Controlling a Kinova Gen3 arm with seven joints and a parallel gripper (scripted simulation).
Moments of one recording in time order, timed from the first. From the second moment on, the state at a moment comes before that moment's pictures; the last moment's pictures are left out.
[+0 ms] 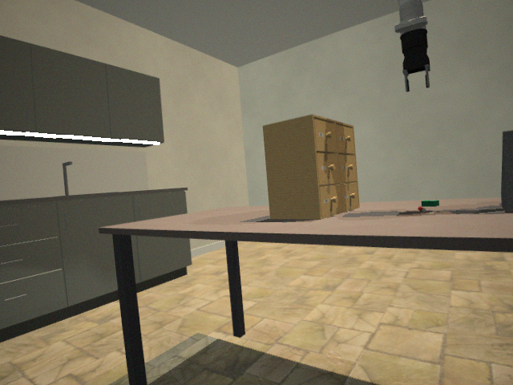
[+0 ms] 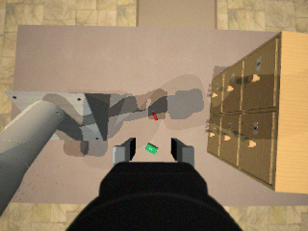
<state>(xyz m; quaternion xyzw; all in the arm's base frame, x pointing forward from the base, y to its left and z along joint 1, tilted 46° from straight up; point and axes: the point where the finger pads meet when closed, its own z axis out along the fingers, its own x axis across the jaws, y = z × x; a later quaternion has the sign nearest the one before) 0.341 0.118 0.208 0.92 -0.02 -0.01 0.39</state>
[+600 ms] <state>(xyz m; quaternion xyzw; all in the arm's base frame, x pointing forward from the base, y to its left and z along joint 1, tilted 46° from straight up) 0.341 0.118 0.208 0.92 -0.02 -0.01 0.39</state>
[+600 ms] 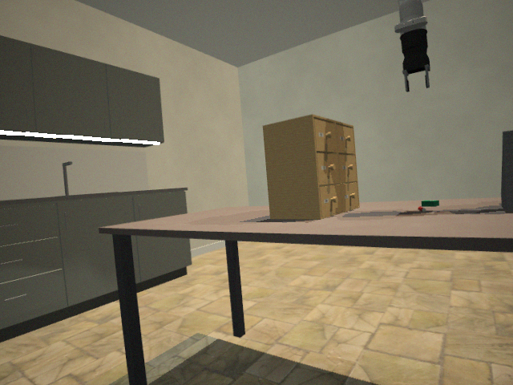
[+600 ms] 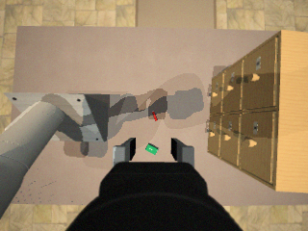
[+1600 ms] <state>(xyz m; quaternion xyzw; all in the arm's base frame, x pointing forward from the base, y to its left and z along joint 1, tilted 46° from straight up) 0.364 0.096 0.175 0.90 -0.21 0.06 0.38</state>
